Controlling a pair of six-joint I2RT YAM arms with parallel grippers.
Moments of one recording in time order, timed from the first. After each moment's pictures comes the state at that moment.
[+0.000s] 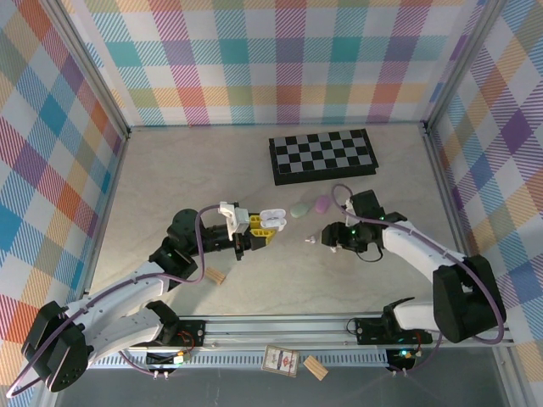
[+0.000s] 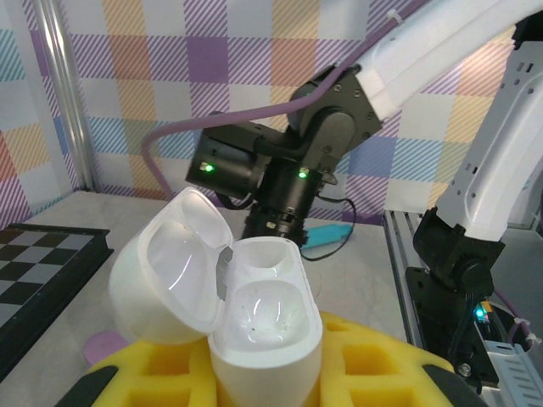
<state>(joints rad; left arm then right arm) -0.69 0.96 0.51 0.47 0.66 0.00 0.35 1.36 0.74 -0.53 -0.31 0.43</state>
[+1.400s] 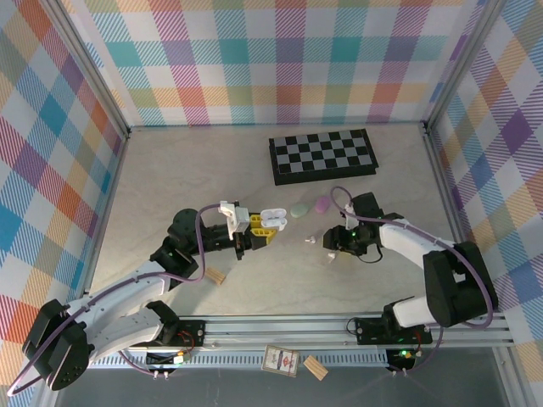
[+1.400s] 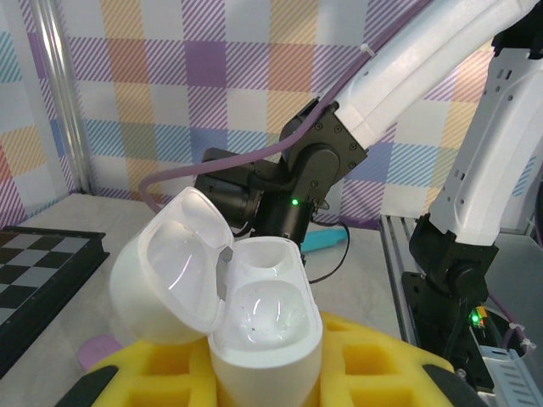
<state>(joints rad) -0.69 0.96 0.51 0.49 0.67 -0.02 0.31 1.41 0.65 -0.45 -0.42 0.42</state>
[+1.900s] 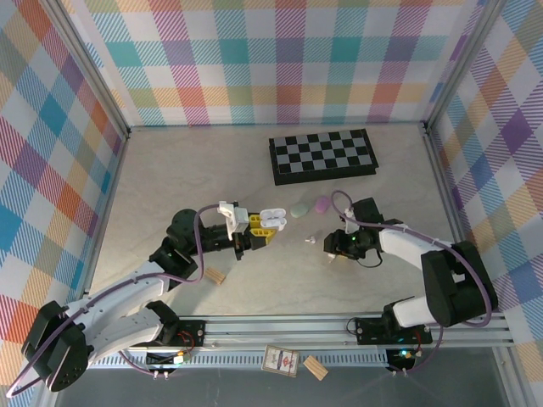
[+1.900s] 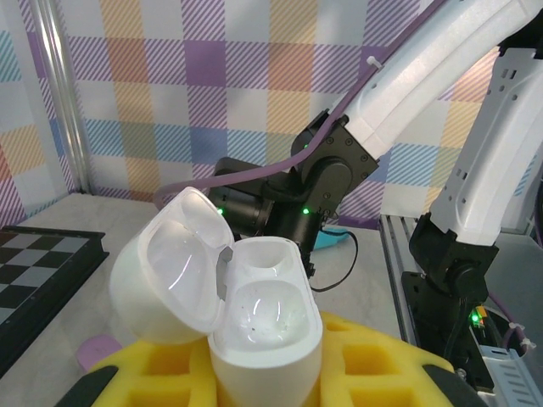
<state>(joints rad) -0.69 0.97 0.51 0.49 0.67 -0.02 0.31 1.38 0.57 -0.38 -0.45 0.44</state>
